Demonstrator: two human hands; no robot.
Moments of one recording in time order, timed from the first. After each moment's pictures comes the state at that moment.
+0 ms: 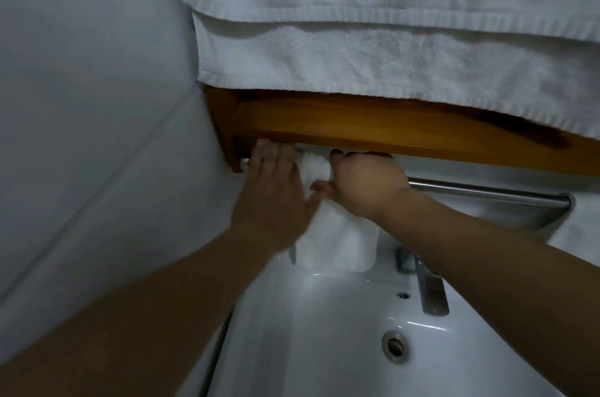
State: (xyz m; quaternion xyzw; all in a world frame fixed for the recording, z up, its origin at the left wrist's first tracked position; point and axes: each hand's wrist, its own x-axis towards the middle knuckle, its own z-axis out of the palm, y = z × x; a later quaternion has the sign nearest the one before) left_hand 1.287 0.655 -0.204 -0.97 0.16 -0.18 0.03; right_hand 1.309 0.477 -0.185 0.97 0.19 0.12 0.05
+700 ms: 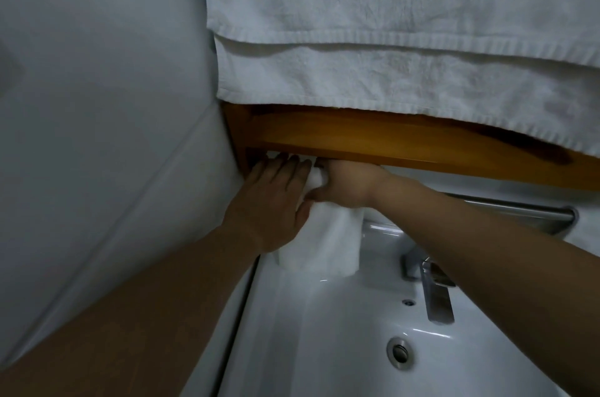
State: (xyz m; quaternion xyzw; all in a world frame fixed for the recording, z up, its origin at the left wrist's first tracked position) left_hand 1.300 0.685 -0.205 -0.95 0.25 -0.17 0.04; right_hand 1.332 0.508 -0.163 0.96 0.18 -0.09 -0.17
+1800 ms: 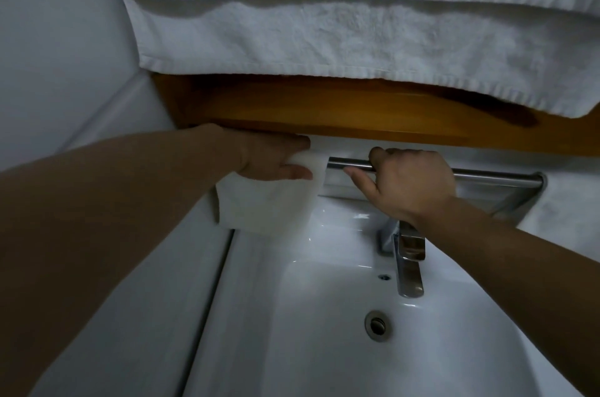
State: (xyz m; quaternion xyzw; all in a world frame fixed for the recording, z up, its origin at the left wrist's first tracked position) left_hand 1.373 0.633 -0.164 -0.91 0.39 0.13 0.10; right_hand 1.279 0.391 -0.206 0.97 0.10 0.20 0.06
